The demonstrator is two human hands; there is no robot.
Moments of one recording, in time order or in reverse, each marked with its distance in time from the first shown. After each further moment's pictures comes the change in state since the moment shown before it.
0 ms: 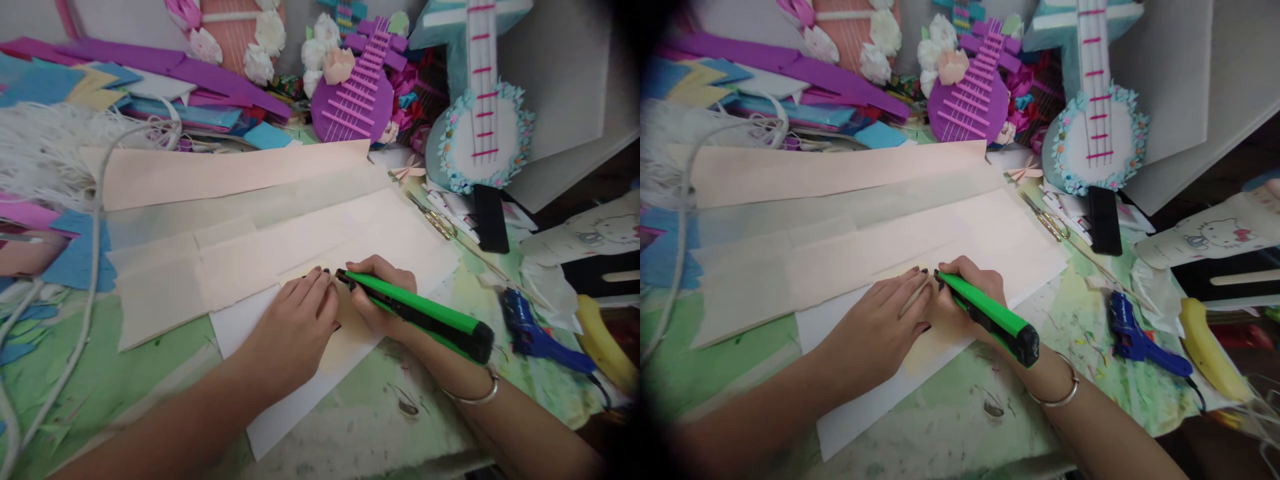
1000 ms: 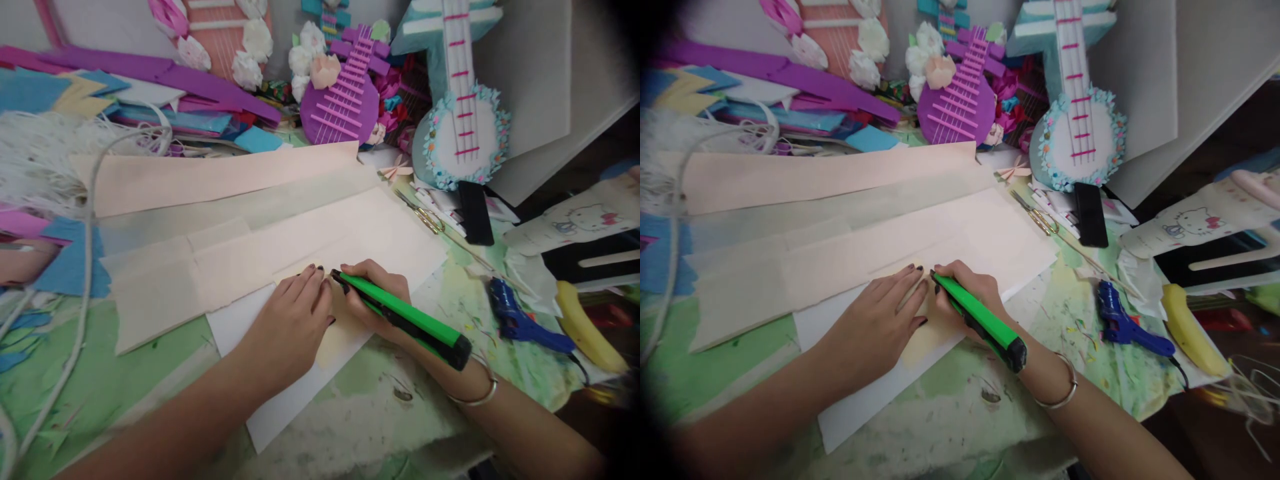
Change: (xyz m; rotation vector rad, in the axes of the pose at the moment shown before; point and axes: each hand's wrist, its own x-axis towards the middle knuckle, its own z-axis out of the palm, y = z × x) left_hand -0.002 -0.001 0.003 0.030 0.012 0.020; right_hand -0.016 0.001 0.000 0.017 0.010 -0.066
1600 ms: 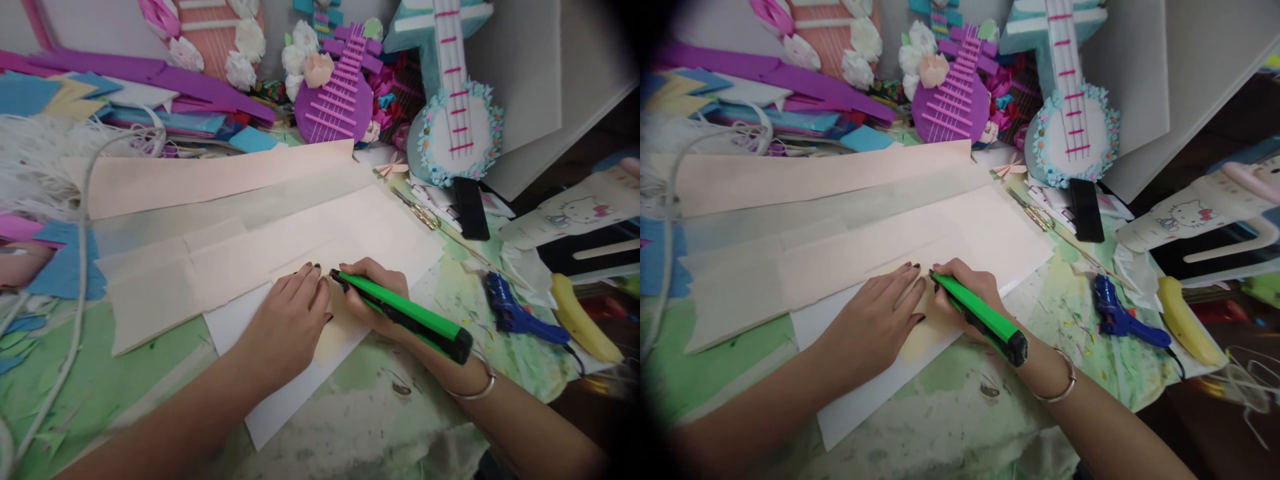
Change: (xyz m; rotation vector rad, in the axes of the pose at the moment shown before) left_hand 0.002 0.001 -0.002 0.008 0.022 -0.002; right_hand -0.004 0.007 -0.001 0.016 0.000 -0.029
